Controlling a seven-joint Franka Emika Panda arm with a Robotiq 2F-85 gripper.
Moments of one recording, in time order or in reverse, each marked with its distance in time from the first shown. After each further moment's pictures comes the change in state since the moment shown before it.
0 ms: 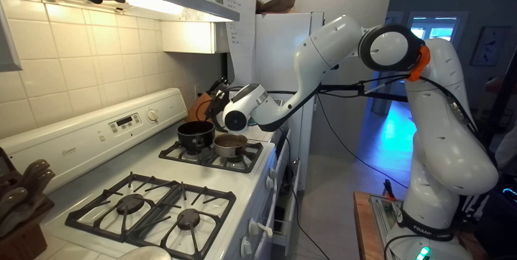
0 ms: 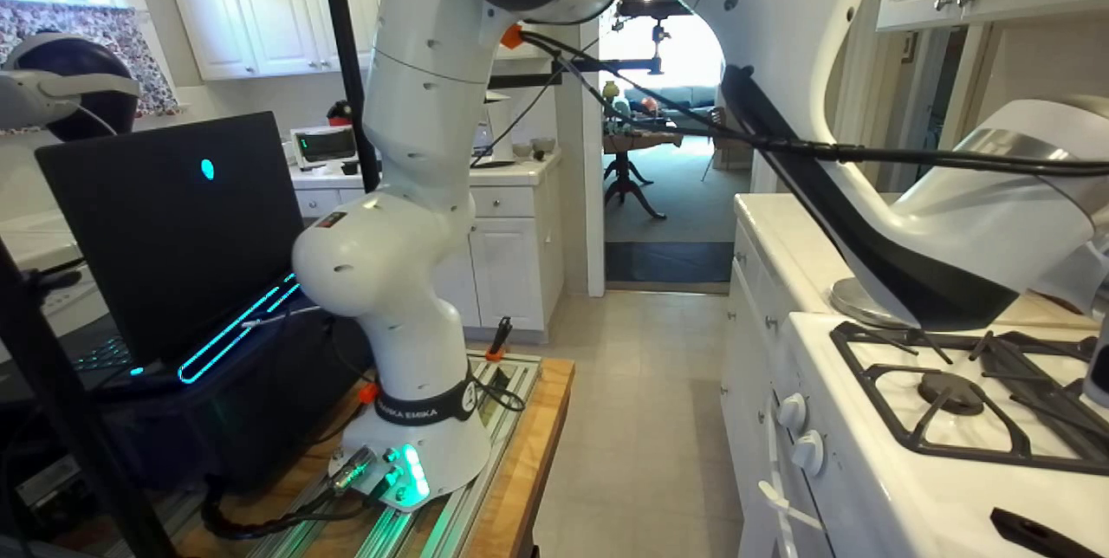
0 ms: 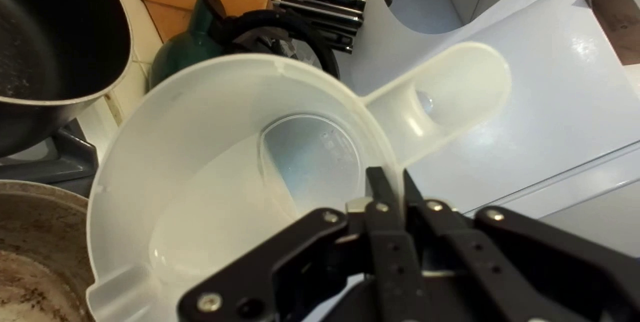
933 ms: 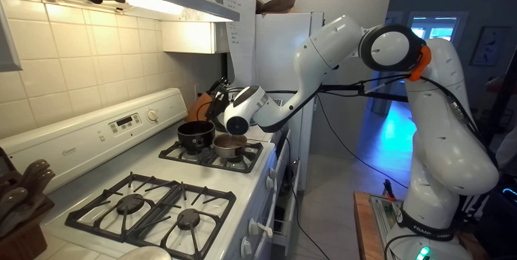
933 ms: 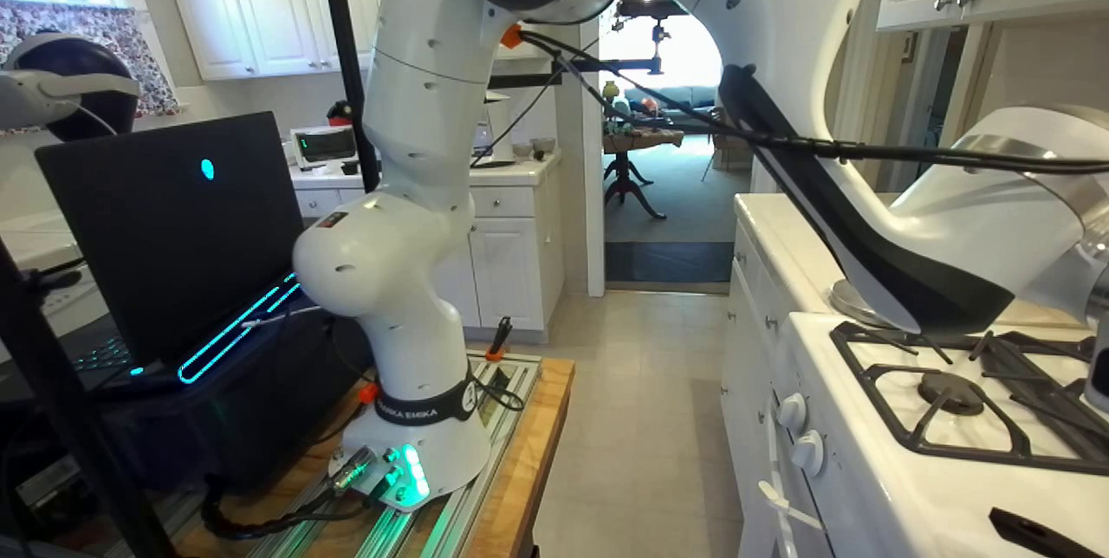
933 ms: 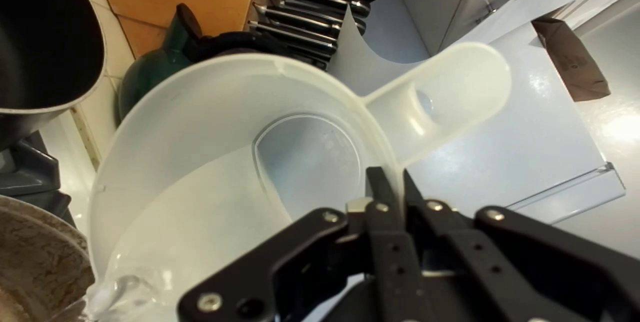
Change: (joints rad) arm 0.011 -0.002 0.000 -0.020 -0.091 -0.055 0.000
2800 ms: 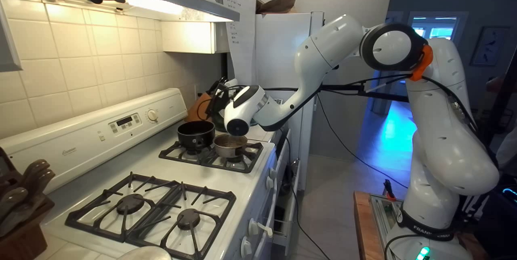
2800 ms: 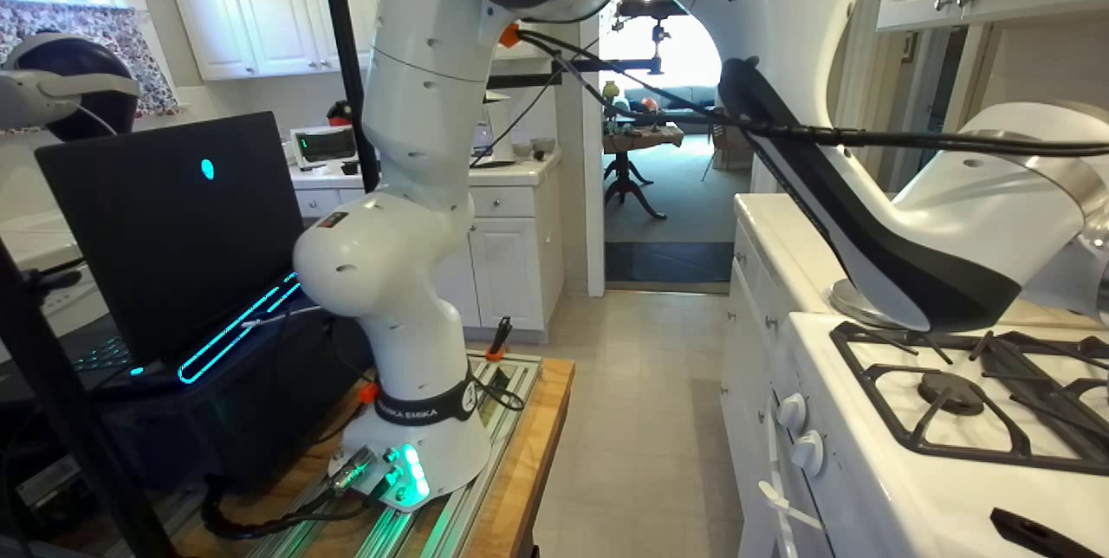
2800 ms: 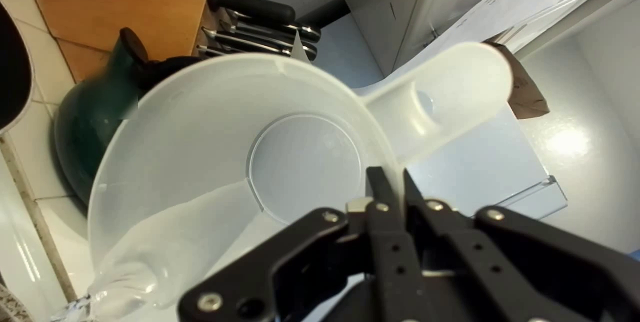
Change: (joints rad) arm 0.007 -0.008 0.000 -0.005 -0.080 -0.085 0.016
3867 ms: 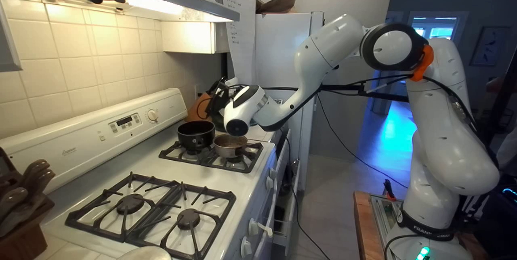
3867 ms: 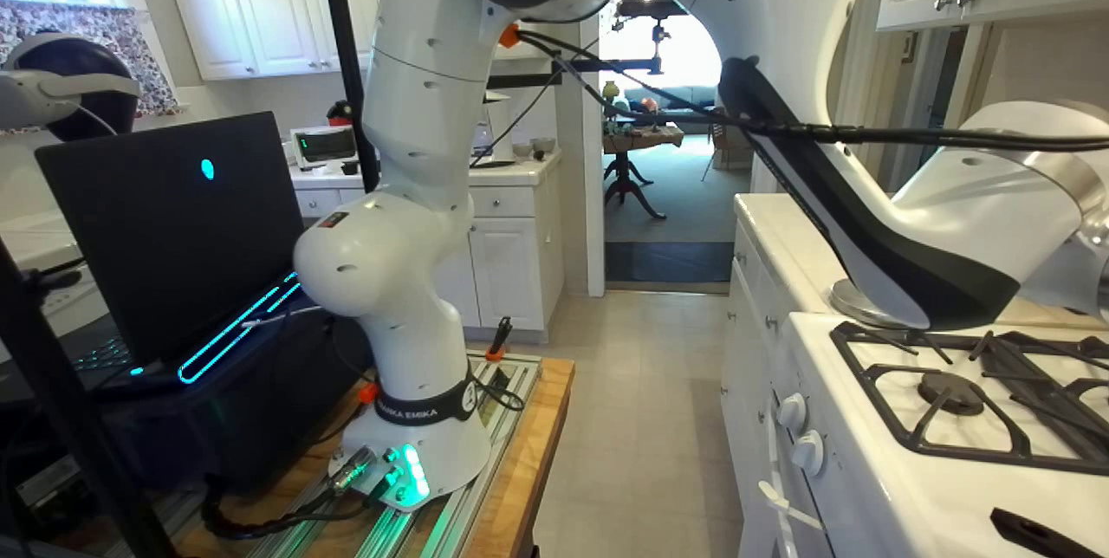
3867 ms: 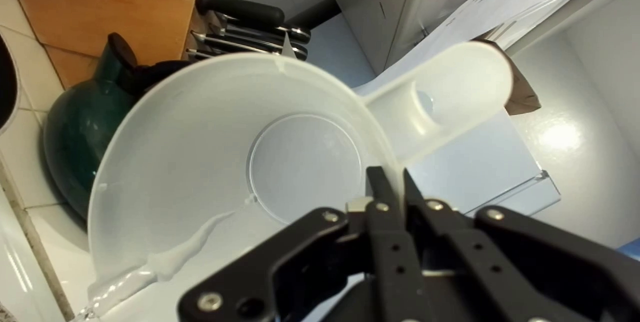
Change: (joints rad) arm 0.005 -0.001 0.000 0.000 -0.001 -0.022 0.016
